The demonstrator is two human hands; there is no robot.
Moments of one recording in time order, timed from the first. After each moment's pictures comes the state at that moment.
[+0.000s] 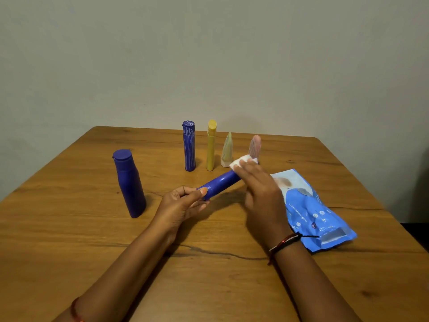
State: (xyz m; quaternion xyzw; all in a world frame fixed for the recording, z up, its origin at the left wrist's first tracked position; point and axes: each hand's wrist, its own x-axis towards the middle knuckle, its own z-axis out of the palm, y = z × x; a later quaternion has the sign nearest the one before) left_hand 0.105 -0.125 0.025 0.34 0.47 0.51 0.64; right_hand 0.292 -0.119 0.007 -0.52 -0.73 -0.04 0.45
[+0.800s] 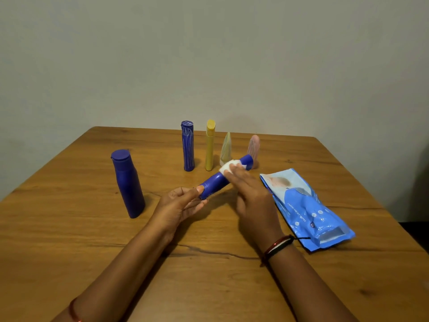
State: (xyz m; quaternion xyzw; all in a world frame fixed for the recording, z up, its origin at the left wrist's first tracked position) left_hand 0.101 -0.124 0.026 0.31 0.47 0.49 0.66; right_hand 0.280 -0.128 0.004 -0.51 -0.74 0.02 0.44
